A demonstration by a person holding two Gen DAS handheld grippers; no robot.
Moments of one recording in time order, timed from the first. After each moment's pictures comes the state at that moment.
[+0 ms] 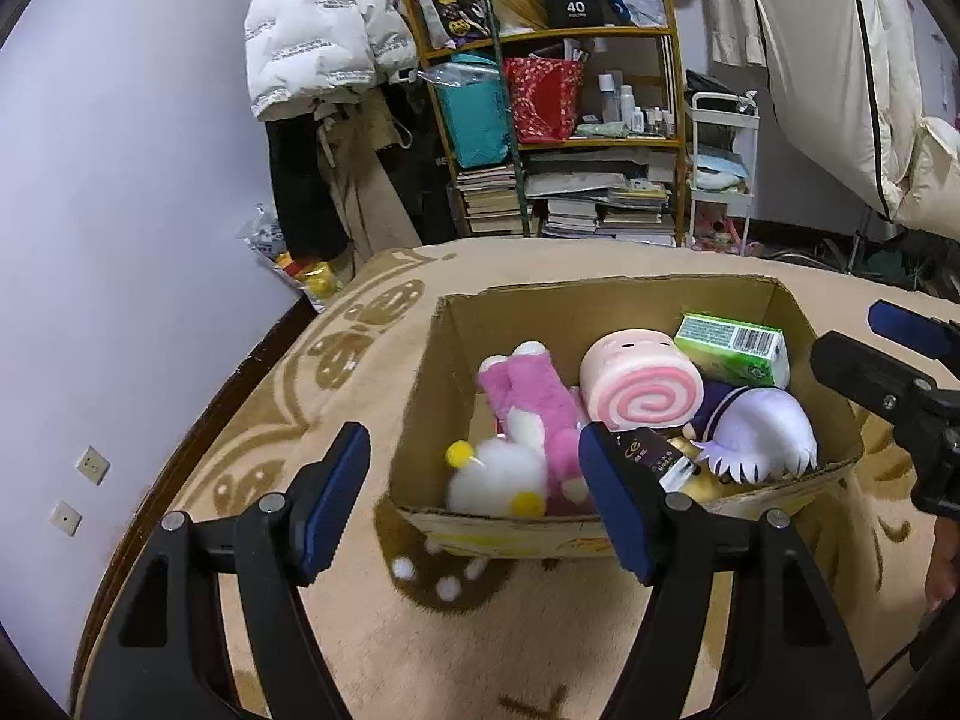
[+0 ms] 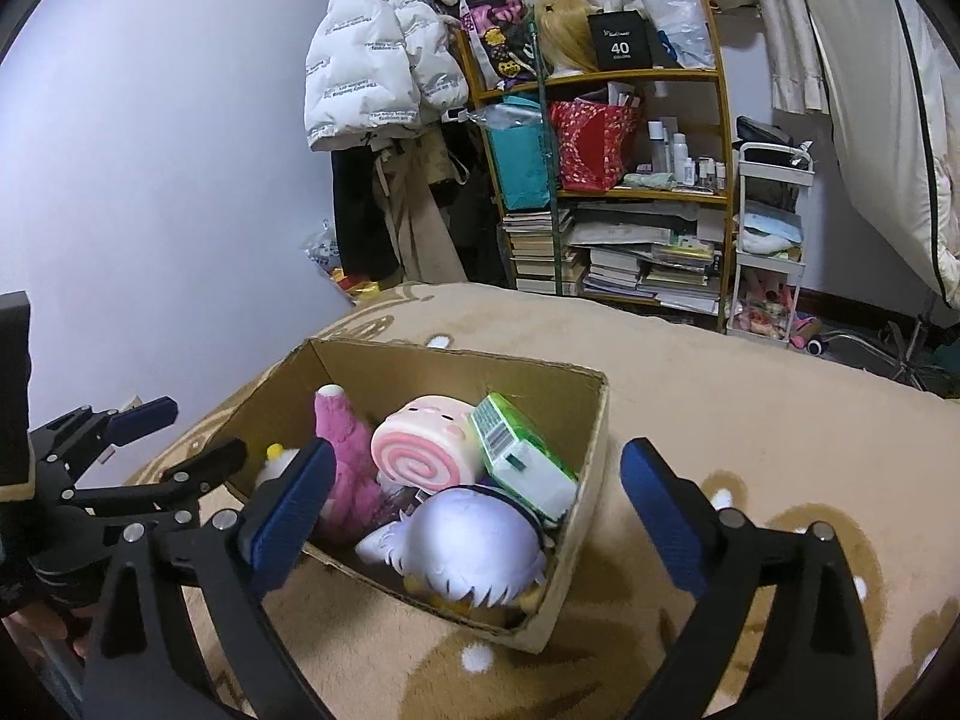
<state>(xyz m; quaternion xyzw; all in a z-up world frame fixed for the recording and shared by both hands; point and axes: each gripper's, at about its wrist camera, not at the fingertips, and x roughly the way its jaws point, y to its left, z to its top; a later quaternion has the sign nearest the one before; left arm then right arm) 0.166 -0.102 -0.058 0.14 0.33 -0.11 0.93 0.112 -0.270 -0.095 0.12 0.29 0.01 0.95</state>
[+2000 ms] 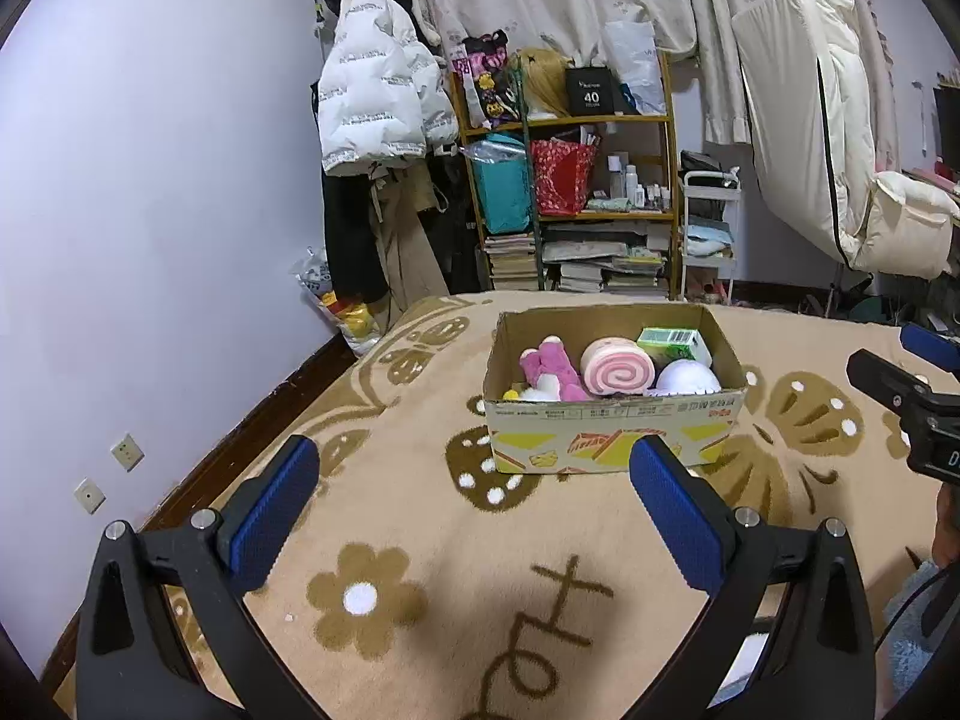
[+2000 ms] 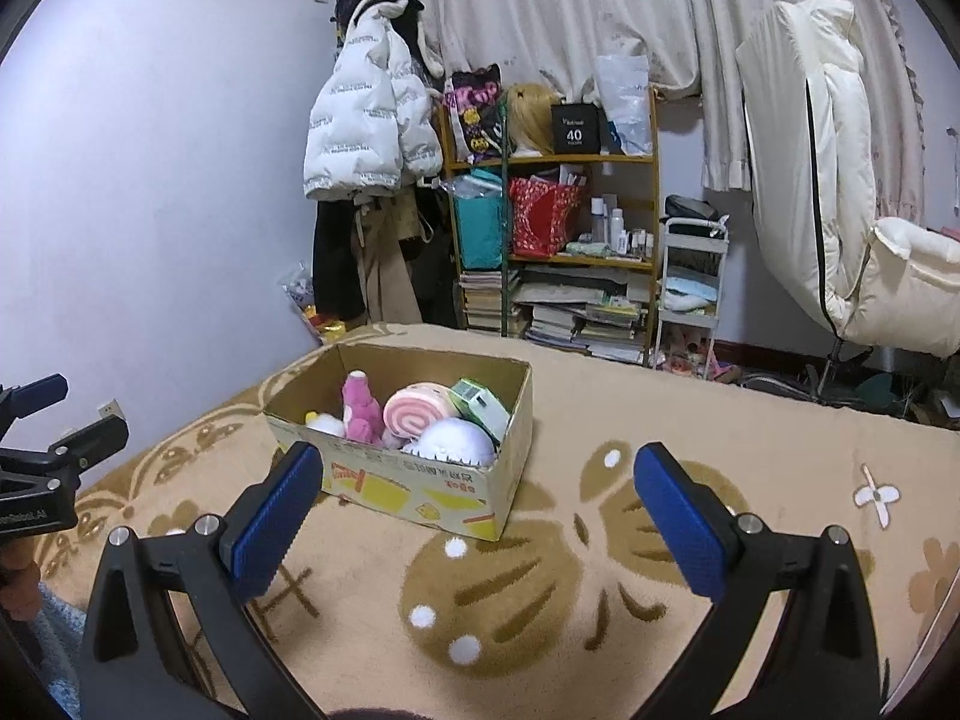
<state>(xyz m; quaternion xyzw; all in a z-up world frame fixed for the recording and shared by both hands) 0.011 -0.021 0.008 0.11 0.26 -0.10 0.95 -0.041 -0.233 -0.046 0.07 0.23 -0.07 0.97</state>
